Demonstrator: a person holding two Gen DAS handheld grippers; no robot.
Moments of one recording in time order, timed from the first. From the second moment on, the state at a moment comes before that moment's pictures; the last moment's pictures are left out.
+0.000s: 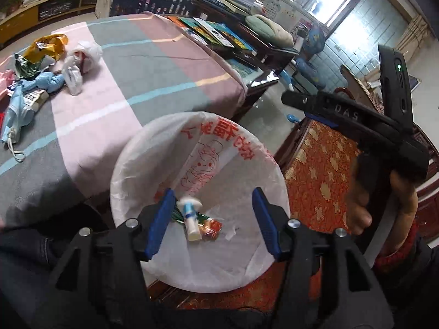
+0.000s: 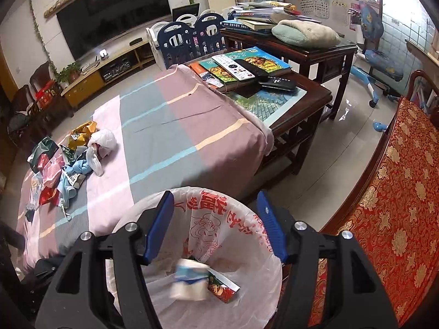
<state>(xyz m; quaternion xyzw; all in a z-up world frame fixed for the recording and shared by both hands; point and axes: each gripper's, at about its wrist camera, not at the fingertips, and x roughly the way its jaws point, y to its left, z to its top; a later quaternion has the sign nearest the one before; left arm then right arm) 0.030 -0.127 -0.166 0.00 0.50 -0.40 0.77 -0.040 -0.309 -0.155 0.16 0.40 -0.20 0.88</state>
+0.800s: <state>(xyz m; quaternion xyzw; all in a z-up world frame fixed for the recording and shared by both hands) 0.230 -0.013 -0.211 0.02 0.48 -0.06 0.88 0.139 -0.208 -0.206 0.13 0.46 -0.05 0.88</state>
